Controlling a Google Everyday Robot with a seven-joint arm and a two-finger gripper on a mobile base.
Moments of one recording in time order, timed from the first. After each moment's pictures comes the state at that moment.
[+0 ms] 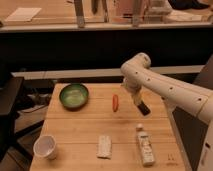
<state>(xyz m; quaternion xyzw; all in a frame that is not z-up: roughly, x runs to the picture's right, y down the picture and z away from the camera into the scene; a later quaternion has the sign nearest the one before) 0.144 0.036 0.807 -0.24 -0.05 -0.28 0.93</state>
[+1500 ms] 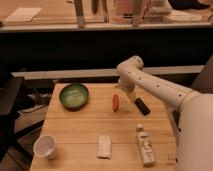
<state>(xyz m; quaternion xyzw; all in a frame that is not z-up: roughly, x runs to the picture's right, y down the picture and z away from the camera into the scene) 0.122 0.041 0.877 -0.24 -0.10 -0.35 0.90</state>
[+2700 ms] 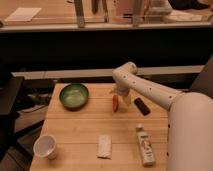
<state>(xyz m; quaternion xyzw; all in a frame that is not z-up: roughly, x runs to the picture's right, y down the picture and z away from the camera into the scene) 0.094 0.069 0.912 -0.25 -0.14 -0.41 0.87</state>
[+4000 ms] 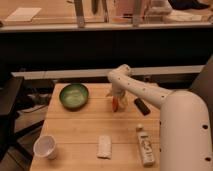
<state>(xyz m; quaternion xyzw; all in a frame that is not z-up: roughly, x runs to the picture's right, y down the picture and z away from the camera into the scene) 0.075 0.085 0.929 -0.26 -0.16 -0.44 0.84</state>
